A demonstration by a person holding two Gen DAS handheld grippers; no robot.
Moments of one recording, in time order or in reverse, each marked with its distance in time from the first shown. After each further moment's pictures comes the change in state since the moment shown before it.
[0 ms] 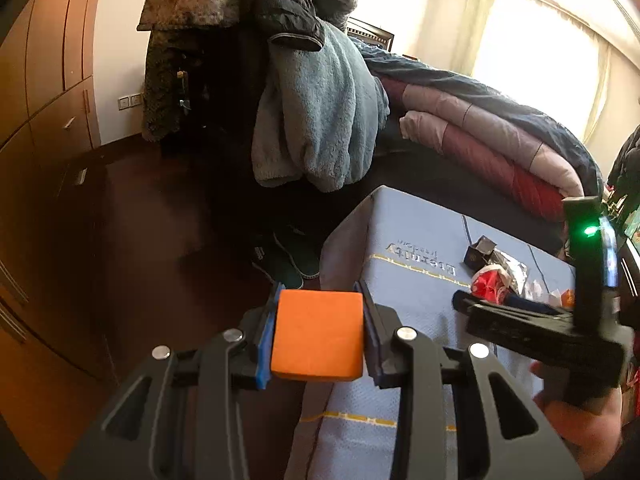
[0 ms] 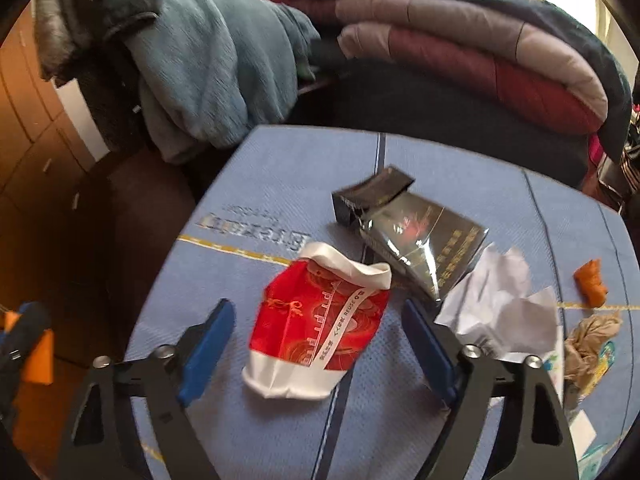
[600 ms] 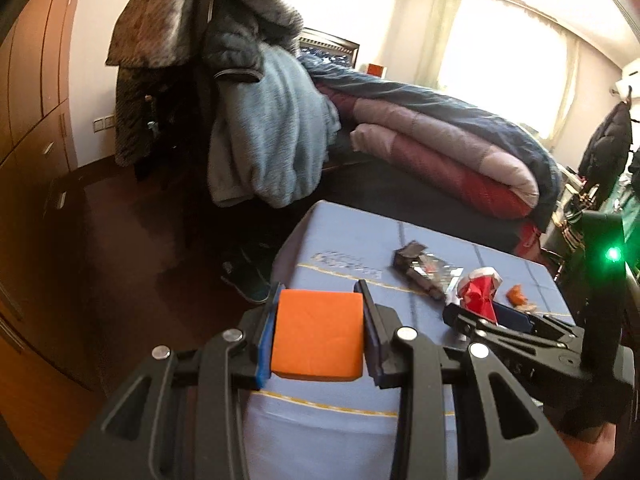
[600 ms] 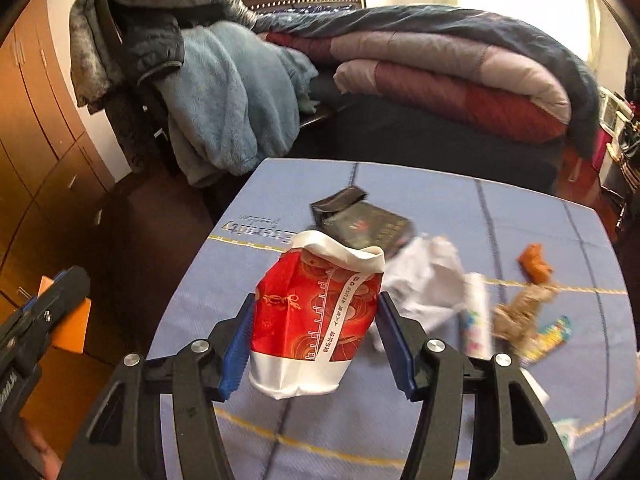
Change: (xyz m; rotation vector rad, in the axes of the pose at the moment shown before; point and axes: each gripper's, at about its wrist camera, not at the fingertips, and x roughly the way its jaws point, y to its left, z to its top) left arm -0.053 -0.060 -0.004 0.067 -0.045 -0.096; right arm -0.089 -0.036 -0.032 0.012 -0.119 0.061
